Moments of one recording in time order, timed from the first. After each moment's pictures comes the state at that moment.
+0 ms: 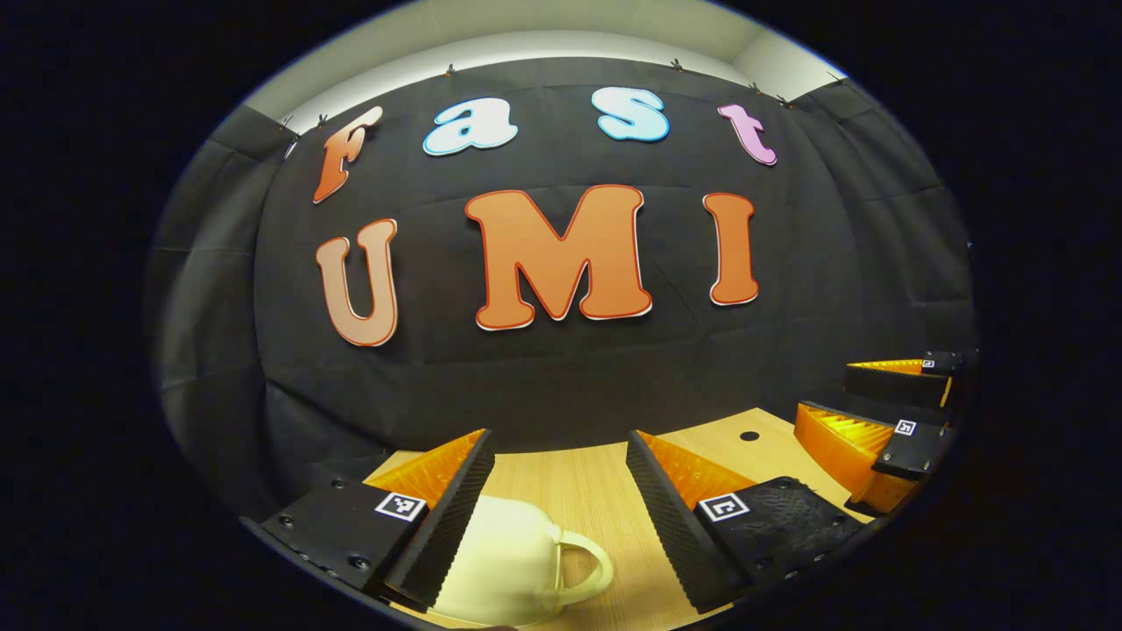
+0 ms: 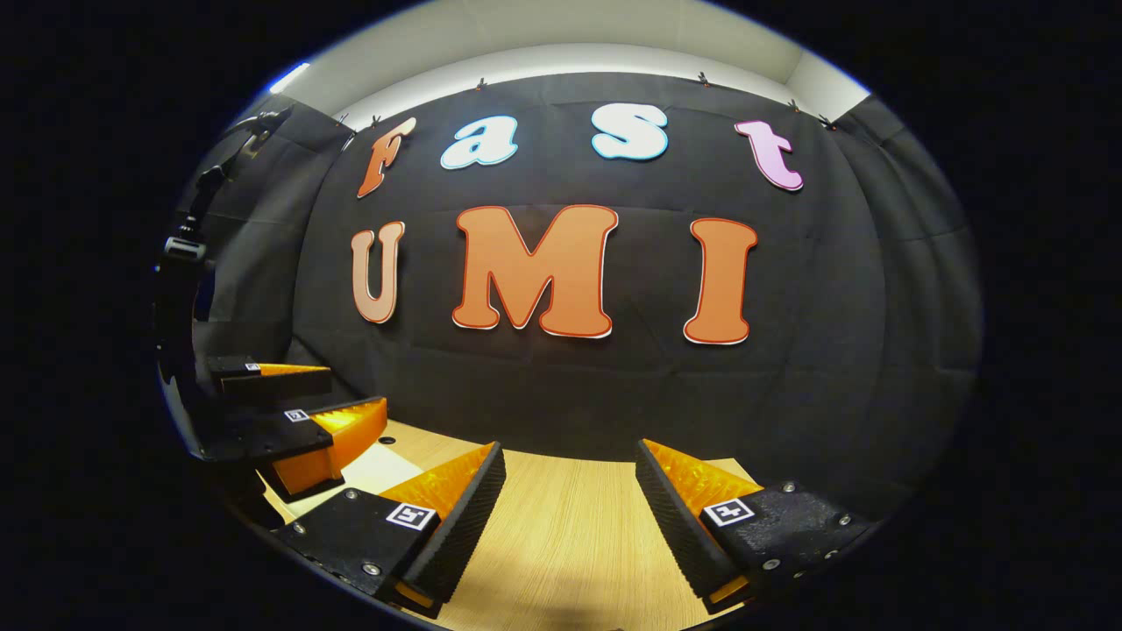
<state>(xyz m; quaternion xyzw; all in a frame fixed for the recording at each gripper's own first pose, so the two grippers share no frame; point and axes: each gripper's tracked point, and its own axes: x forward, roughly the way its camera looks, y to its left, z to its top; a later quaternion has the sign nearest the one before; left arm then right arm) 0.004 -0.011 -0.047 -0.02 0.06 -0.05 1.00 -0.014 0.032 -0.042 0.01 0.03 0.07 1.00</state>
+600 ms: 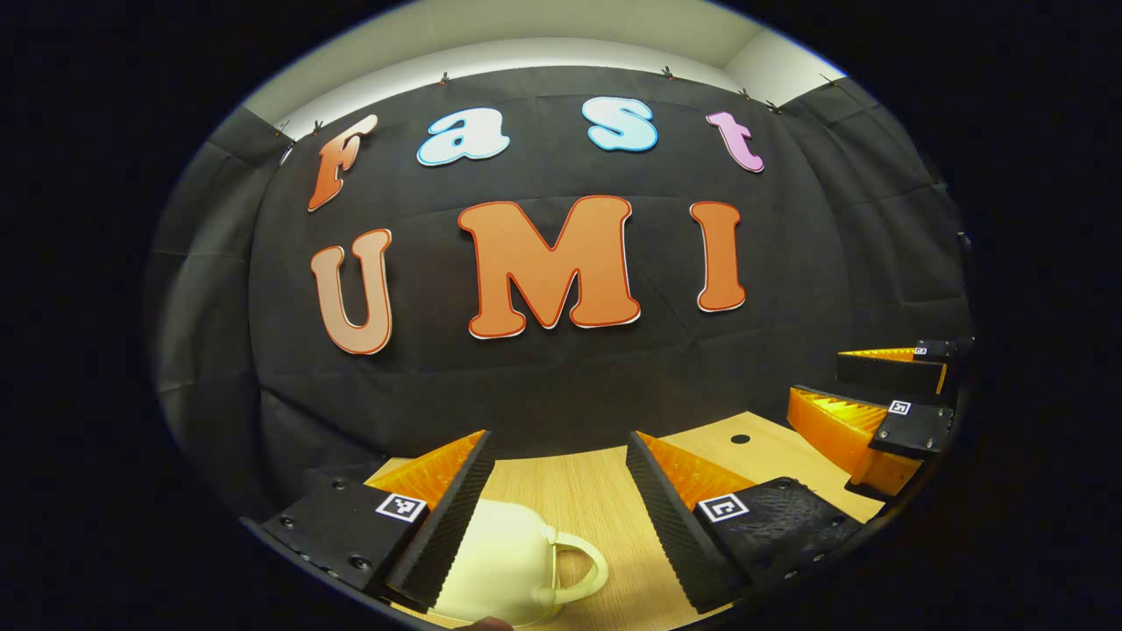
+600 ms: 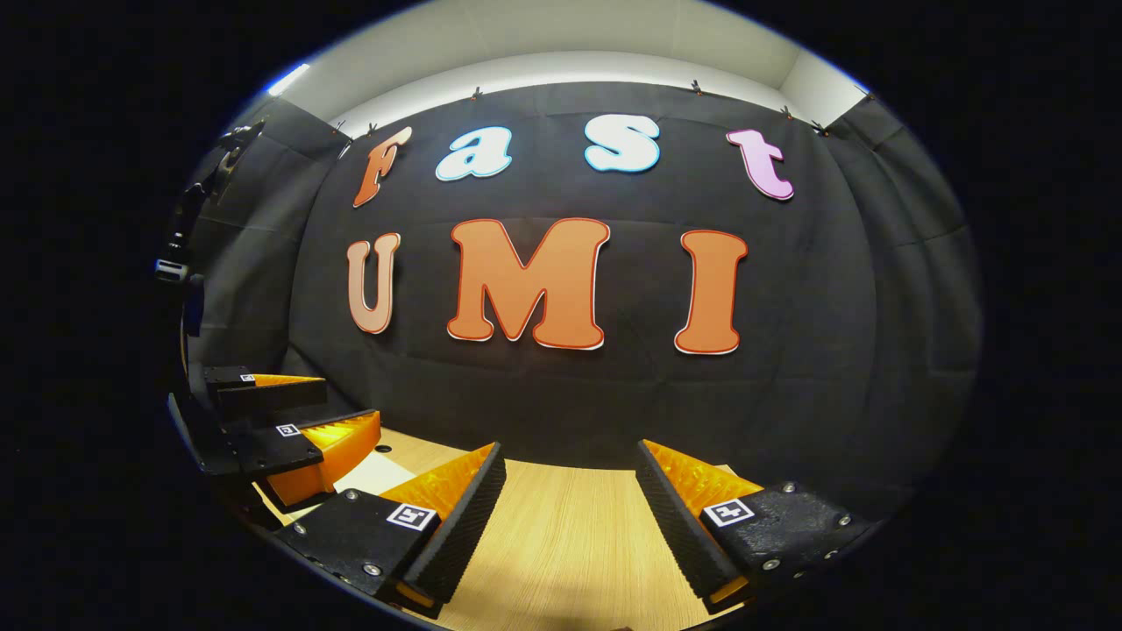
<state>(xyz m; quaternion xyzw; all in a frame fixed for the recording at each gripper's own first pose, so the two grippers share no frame) -0.005 -0.013 -0.040 -0.01 0.05 -0.06 1.00 -0.019 0.019 -0.033 0.01 0.02 0.06 1.00</state>
